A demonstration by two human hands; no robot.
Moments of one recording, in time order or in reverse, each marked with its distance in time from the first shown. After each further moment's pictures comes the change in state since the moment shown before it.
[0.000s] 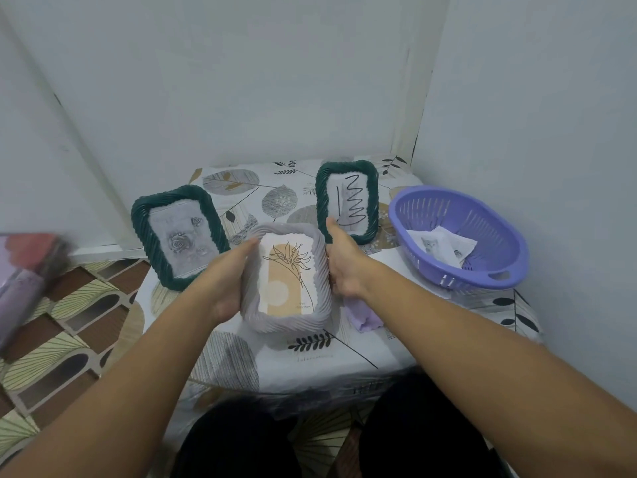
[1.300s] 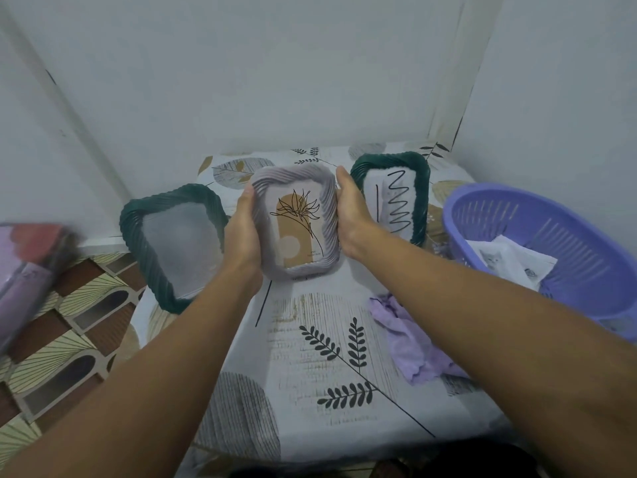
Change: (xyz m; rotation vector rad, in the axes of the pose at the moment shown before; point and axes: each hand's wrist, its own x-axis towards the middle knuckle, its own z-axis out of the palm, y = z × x) left_hand 0.120 0.029 -0.008 -0.176 0.265 0.292; right_hand 0.158 -0.065 0.030 0.116 0.081 -0.320
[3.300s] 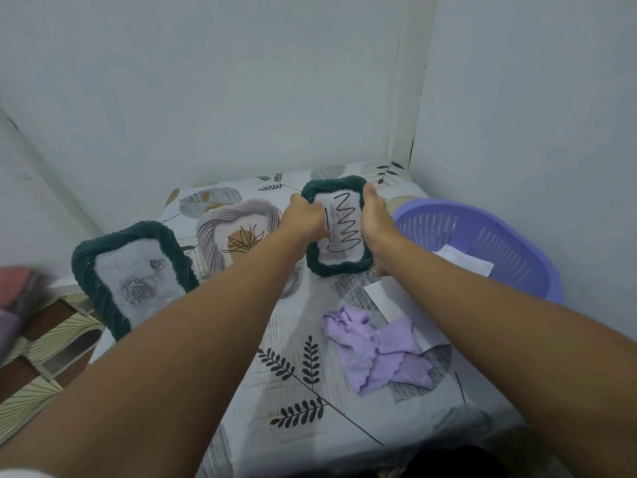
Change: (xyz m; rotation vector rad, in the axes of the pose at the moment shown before) left_hand -0.009 0.014 0.162 0.711 -0.225 0.042; right_hand -0.058 -0.057 -0.107 -0.249 0.322 -0.096
